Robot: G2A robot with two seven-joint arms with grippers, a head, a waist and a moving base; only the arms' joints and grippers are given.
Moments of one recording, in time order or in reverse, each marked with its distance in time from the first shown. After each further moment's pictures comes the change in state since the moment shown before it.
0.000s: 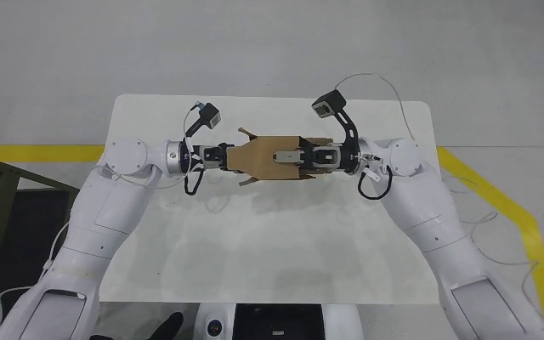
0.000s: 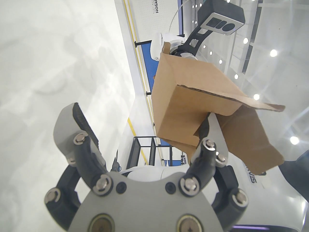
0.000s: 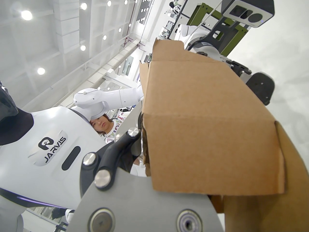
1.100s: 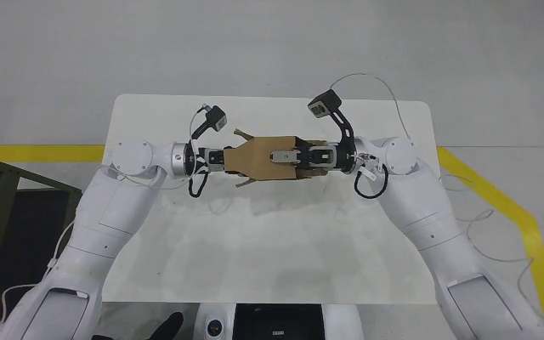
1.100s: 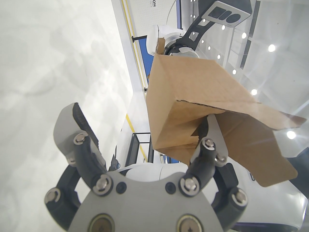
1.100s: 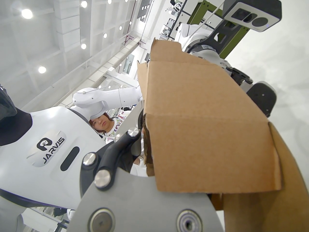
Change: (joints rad) left arm -0.005 -0.010 0.025 0.004 -0.011 -0.012 -0.013; right arm 0.012 -0.018 -0.002 0.034 -0.004 -0.006 0.011
